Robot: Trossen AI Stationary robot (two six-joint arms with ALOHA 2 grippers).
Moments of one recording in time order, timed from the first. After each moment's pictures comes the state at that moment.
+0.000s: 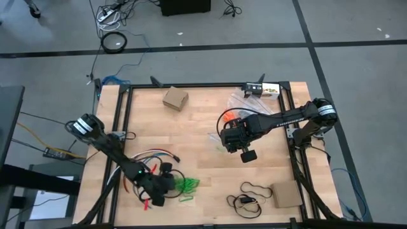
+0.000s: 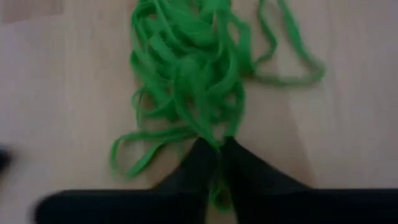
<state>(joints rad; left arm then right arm) -0.72 1.66 0.70 -0.06 -0.33 -0.46 0.16 1.65 1.42 -1.21 0.13 -0.15</state>
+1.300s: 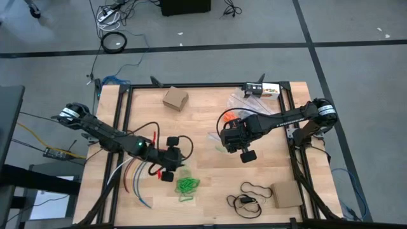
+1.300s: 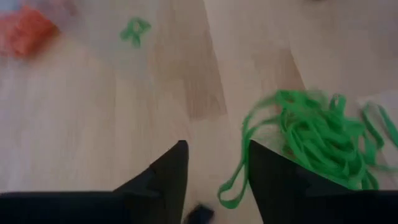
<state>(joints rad) -0.38 1.38 0.78 -0.23 -0.29 -0.11 0.16 1.65 1.42 -1.20 0.13 -0.14</state>
